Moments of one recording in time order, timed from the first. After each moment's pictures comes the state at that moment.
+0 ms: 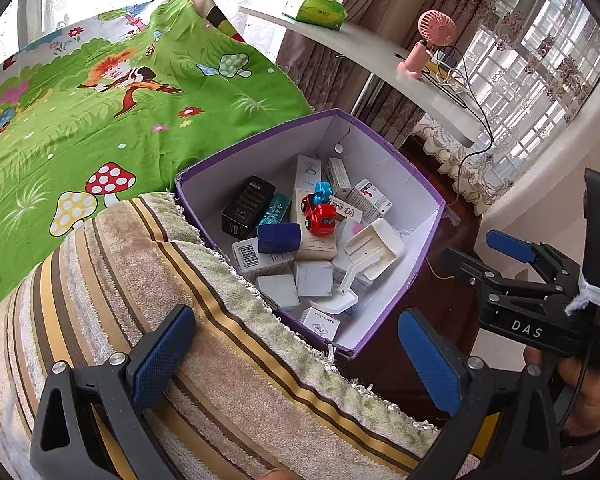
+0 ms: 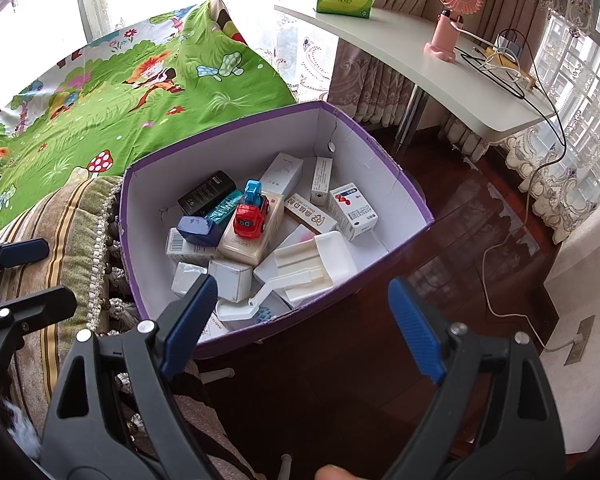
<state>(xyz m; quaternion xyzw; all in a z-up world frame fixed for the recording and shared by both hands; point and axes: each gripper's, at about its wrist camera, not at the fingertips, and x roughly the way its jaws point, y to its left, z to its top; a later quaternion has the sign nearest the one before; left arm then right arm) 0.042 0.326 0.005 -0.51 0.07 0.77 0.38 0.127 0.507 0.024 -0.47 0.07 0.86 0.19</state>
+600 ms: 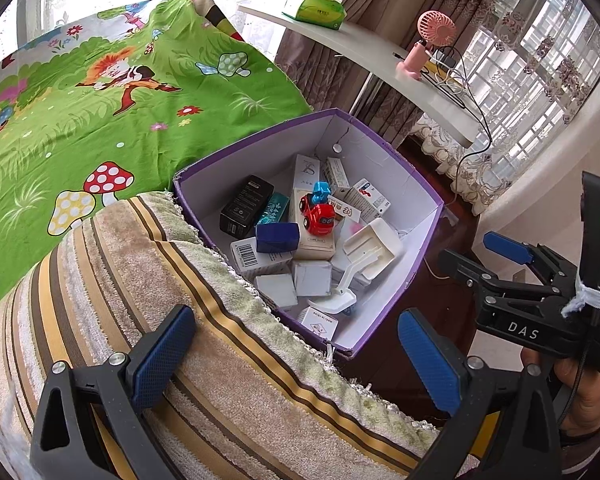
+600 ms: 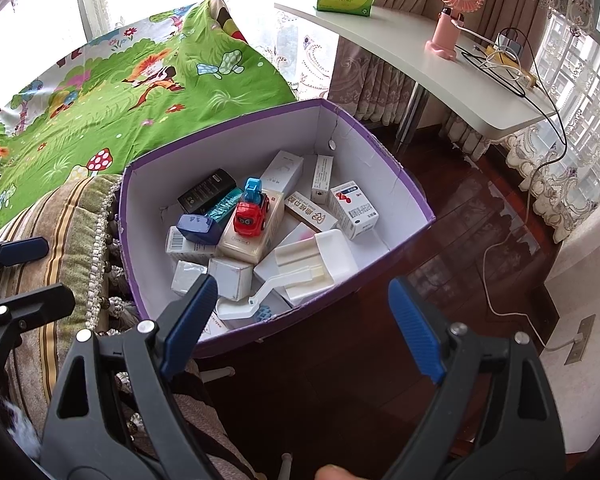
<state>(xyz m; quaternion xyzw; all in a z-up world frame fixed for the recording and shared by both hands) 0.044 0.326 0.005 -0.51 0.07 0.77 0.38 0.127 0.507 0.023 -0.47 0.07 0.86 0.18</state>
